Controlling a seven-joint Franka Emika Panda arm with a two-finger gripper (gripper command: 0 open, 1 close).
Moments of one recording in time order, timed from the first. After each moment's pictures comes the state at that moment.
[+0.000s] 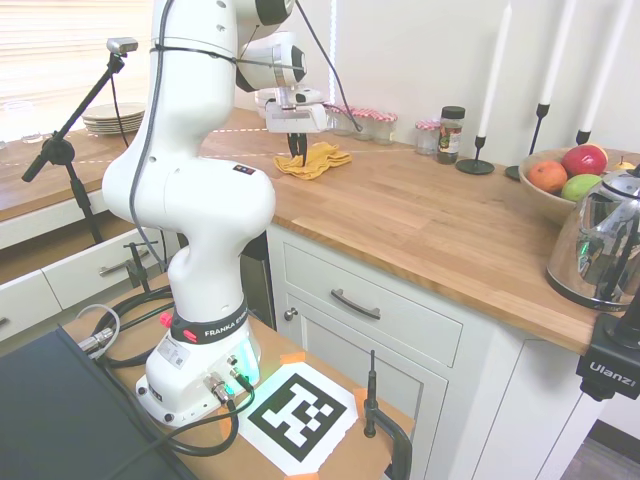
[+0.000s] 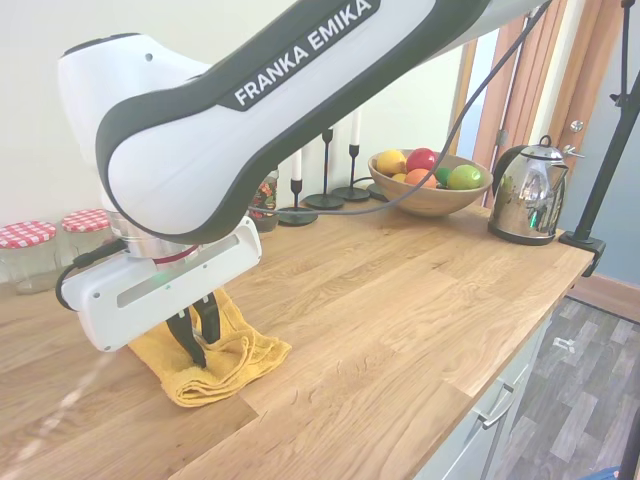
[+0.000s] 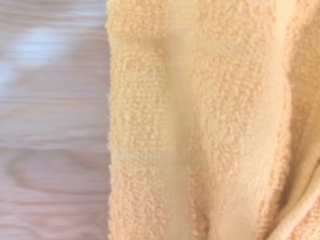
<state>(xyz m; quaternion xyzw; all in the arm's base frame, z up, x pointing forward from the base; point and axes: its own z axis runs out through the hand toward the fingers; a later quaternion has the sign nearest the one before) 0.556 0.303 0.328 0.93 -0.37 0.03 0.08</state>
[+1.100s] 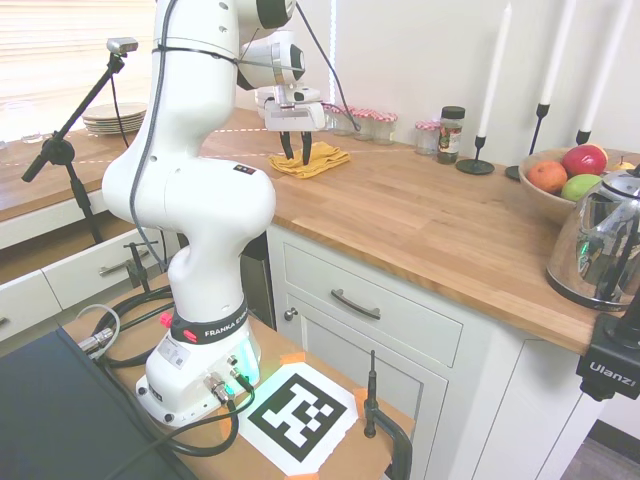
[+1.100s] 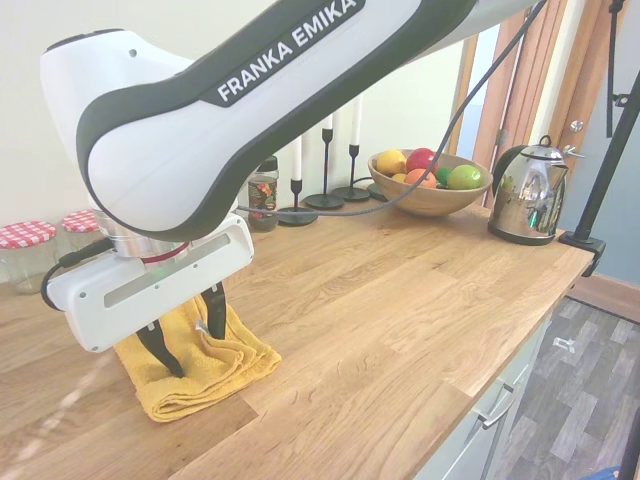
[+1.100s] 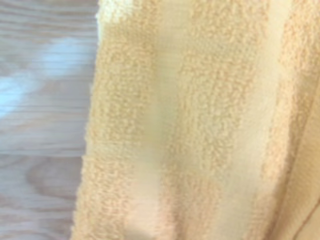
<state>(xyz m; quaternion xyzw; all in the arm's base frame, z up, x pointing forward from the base) 0.558 0.307 0.330 0.93 -0.37 0.03 0.08</state>
